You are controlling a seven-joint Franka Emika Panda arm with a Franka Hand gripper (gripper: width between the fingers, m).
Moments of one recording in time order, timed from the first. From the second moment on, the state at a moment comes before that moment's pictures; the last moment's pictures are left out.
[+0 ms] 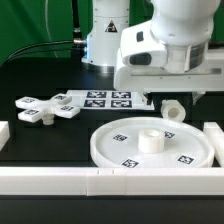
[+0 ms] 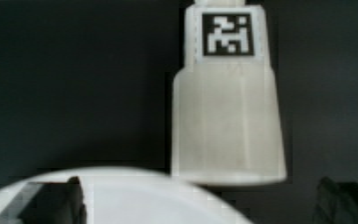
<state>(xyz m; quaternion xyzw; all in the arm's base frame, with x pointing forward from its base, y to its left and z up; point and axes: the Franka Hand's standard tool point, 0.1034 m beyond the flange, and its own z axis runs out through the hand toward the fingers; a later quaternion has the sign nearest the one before) 0.474 0.088 0.045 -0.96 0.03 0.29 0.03</state>
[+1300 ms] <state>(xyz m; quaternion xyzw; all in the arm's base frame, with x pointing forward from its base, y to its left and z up) 0.455 0.100 0.007 -0.88 0.01 0.47 0.02</state>
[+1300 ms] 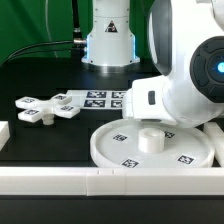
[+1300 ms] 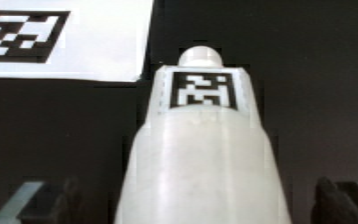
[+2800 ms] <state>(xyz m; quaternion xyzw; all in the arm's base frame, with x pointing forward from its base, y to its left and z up) 0.494 0.092 0.060 -0.90 -0.02 0.43 0.04</state>
